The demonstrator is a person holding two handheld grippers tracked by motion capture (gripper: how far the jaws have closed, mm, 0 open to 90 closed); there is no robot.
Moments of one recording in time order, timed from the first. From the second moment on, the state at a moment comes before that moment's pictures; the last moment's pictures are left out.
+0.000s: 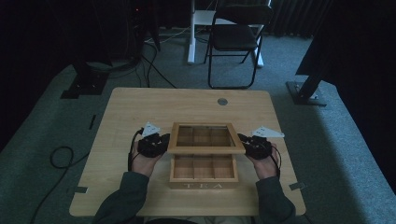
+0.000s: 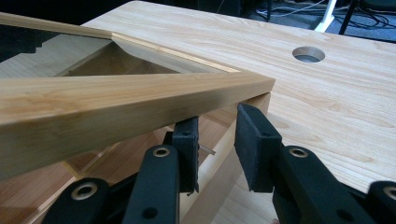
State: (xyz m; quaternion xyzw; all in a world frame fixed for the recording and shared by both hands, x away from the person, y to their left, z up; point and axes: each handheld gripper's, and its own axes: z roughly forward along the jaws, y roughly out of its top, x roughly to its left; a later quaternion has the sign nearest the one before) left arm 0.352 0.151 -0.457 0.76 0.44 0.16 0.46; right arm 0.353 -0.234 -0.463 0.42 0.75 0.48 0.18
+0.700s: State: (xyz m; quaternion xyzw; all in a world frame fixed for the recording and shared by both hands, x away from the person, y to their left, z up) left arm 0.346 0.156 -0.462 0.76 0.44 0.16 0.45; right arm 0.349 -0.234 -0.468 0.41 0.75 0.48 0.18
